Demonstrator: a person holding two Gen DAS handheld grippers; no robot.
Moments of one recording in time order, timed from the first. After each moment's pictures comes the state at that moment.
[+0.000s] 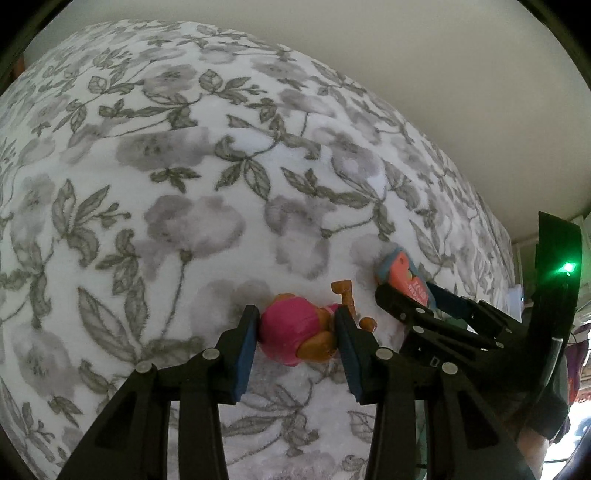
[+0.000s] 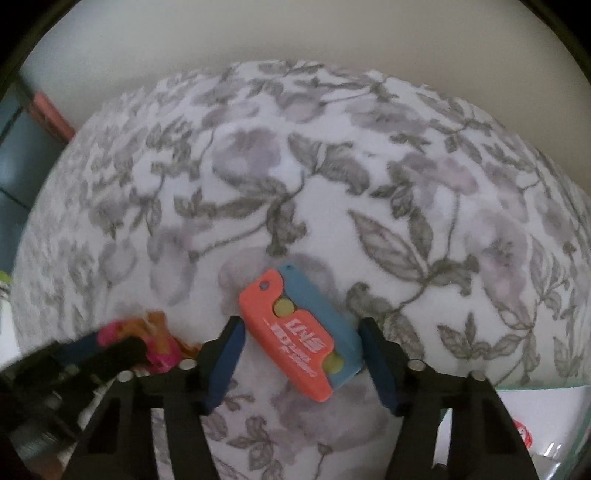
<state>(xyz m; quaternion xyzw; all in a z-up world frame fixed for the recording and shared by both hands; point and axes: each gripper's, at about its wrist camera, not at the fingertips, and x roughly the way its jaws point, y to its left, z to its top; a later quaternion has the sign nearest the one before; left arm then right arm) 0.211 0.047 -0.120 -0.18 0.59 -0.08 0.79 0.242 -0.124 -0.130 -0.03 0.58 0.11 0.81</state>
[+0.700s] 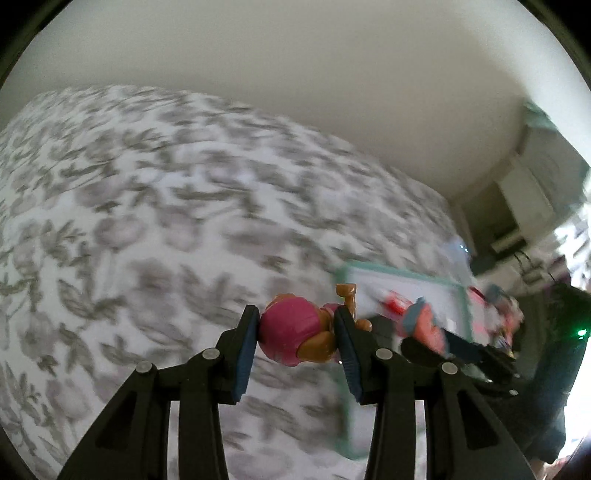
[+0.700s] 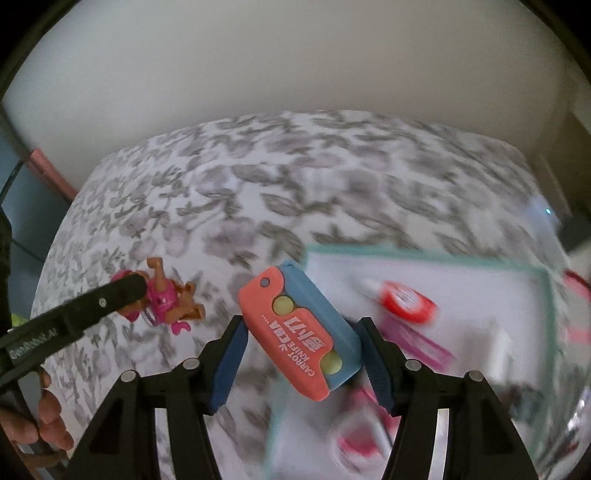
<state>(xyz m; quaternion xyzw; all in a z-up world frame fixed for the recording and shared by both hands) 0.140 -0.038 -0.032 -0.12 0.53 -0.19 0.82 0.100 -0.238 -0.046 0.07 0.53 0.04 0.84</state>
